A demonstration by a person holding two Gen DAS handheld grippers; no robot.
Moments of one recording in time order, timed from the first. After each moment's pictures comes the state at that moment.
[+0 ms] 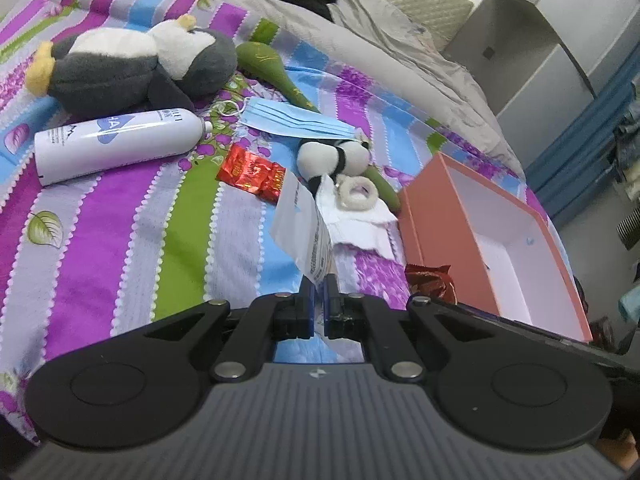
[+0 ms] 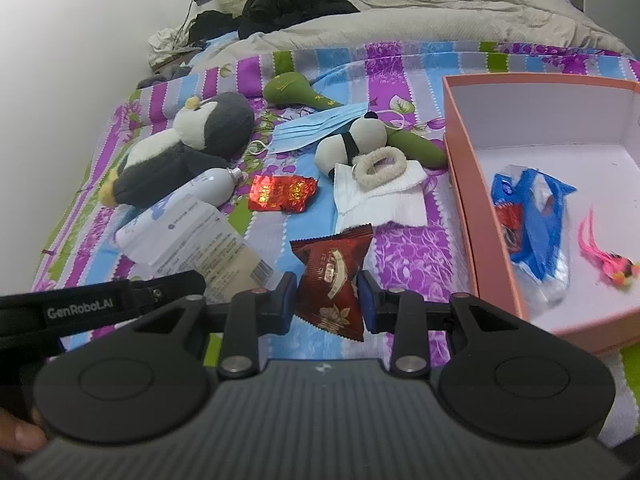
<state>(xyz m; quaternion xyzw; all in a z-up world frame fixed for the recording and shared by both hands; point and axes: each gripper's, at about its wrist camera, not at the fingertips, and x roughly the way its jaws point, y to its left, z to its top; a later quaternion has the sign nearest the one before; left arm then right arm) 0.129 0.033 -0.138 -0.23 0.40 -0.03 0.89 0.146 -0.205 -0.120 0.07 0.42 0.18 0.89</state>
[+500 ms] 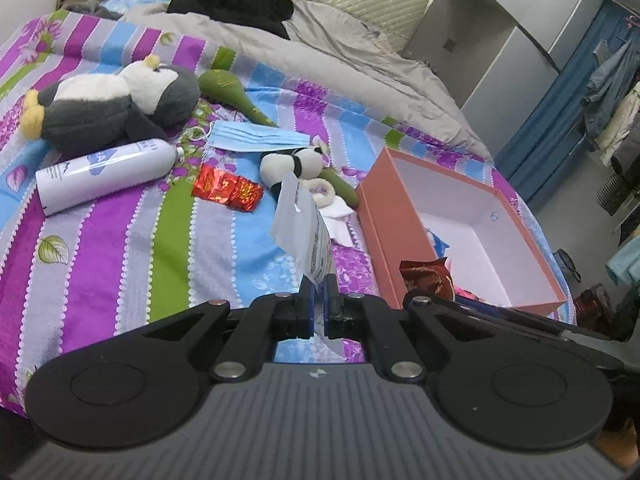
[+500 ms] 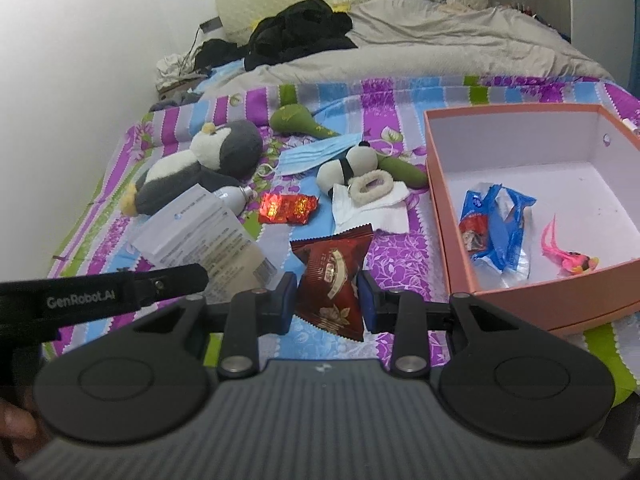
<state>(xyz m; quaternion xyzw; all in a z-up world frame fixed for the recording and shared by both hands) 0.075 0.005 -0.092 -0.18 0.38 -0.07 0.91 0.090 -0.225 -0.086 0.07 0.37 0.17 0.91</state>
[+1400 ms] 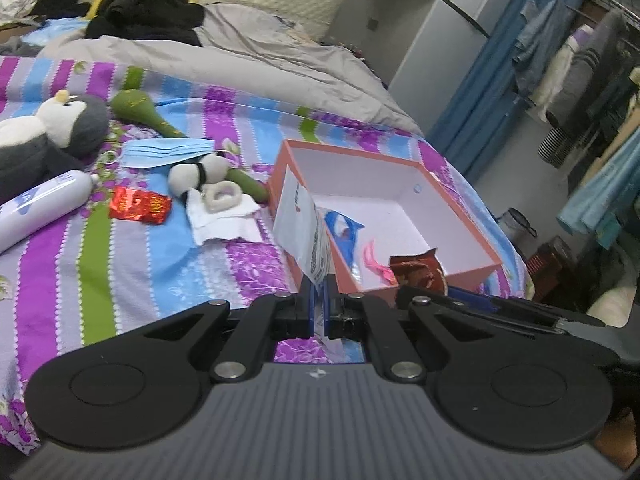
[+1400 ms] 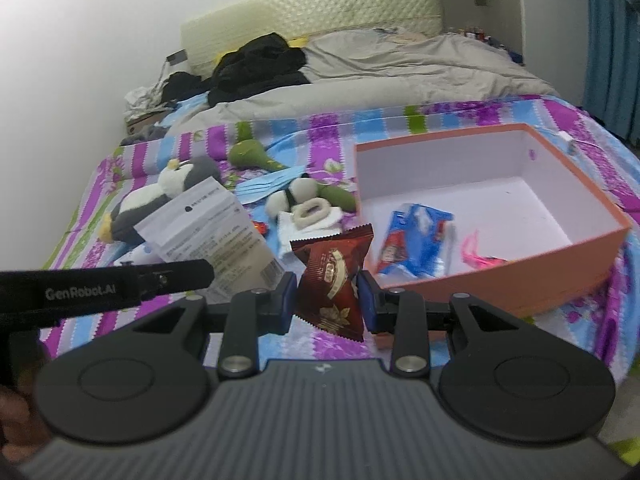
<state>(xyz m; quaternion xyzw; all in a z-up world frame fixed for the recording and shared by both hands) 0.061 -0.060 -0.051 -0.13 0.37 -0.17 0.91 0.044 -0.290 -0.054 0.08 0.34 0.11 0.93</state>
